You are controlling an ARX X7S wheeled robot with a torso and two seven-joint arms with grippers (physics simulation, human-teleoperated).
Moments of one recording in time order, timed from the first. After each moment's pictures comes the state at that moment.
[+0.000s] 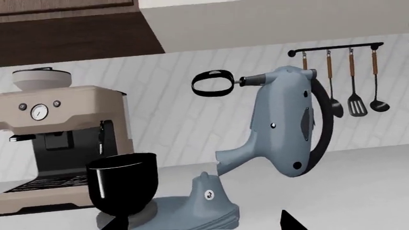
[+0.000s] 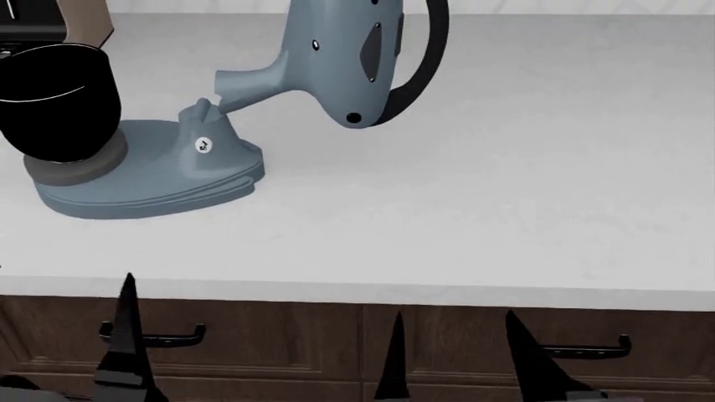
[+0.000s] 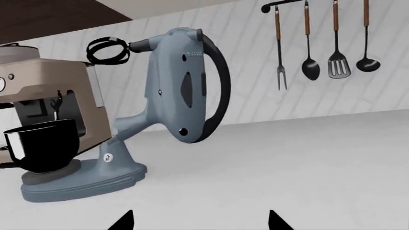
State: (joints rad) left arm -0.02 -0.12 0.12 0.67 0.00 -0.36 -0.10; right arm -0.01 0.17 -0.09 -0.59 0.32 0.36 0.11
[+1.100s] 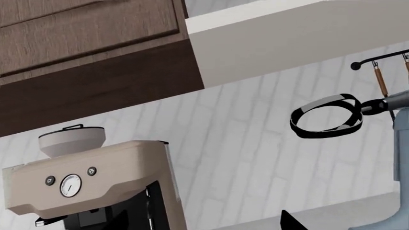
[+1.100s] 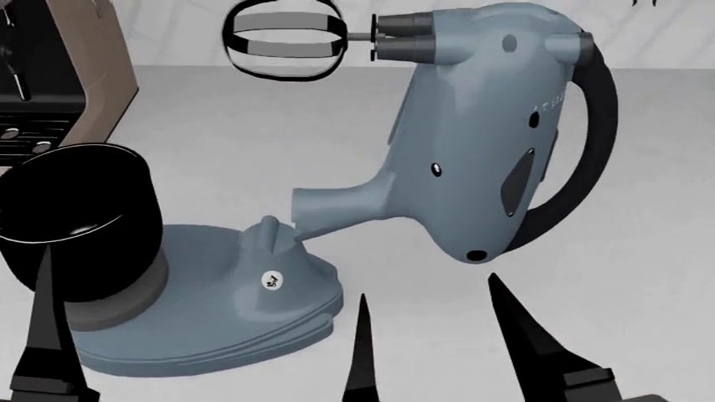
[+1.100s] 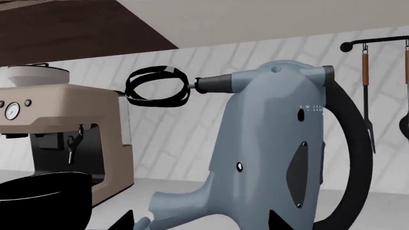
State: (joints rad) left arm -0.02 -0.25 0.14 0.97 0.07 -0.53 -0.16; right arm 0.00 0.27 -0.15 -0.78 0.33 0.37 0.12
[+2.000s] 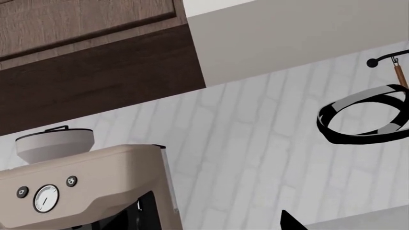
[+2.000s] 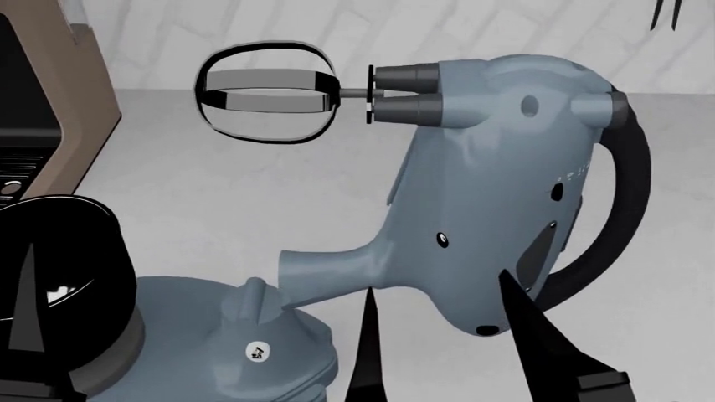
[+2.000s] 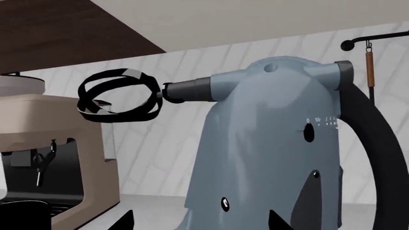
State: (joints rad) left arm -0.02 -0.28 0.12 1.01 0.04 -0.54 -0.18; right arm 0.00 0.28 -0.14 -0.83 0.37 0.38 0.17
